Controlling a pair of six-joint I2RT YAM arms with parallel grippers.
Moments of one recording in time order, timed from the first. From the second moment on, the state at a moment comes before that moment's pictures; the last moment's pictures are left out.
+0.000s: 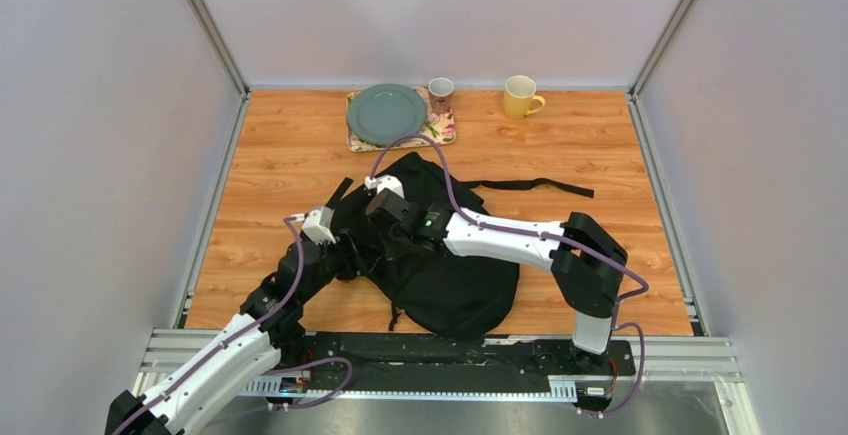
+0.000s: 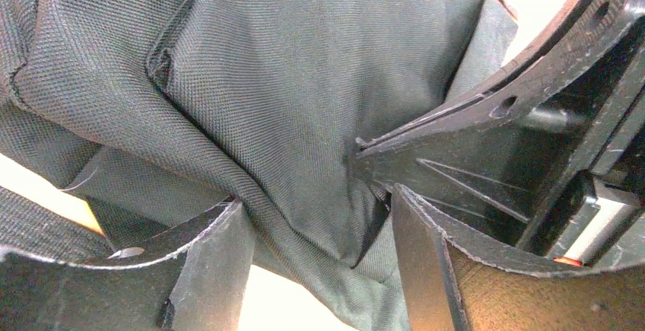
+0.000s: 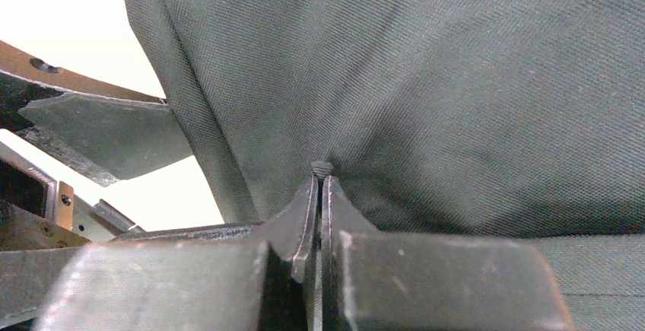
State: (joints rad) left arm -0.60 0.47 0.16 -0.06 -0.01 -0.73; right arm 1.12 1.84 1.39 -0.44 0.19 0.57
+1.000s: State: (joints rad) left arm -0.60 0.52 0.06 0.02 0.14 -0.91; right arm 1.12 1.75 1.32 -0.41 0.19 0.58
